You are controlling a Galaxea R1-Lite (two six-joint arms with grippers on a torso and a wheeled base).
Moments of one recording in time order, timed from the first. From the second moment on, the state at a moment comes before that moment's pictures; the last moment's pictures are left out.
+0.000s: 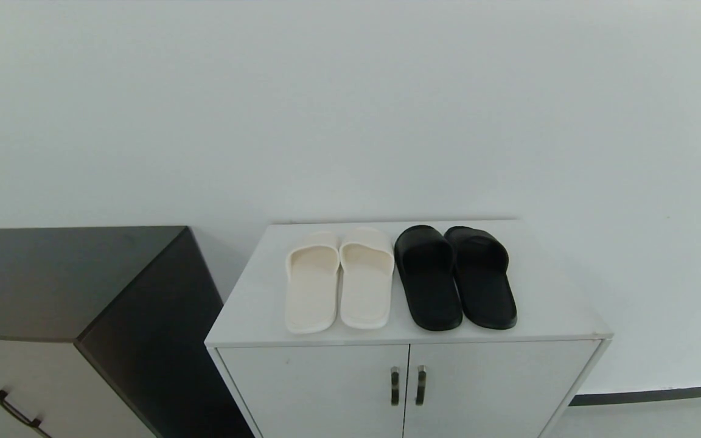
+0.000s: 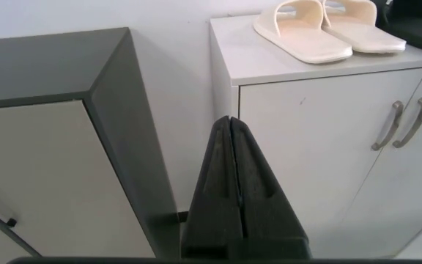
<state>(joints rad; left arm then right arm) 0.00 0.00 0.00 0.00 -0.04 0.06 0.24 0.84 -0.61 0.03 0.09 0.20</state>
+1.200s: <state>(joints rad) 0.00 0.00 0.00 0.00 -0.03 0.04 0.74 1.77 -0.84 -0.62 -0.45 0.28</state>
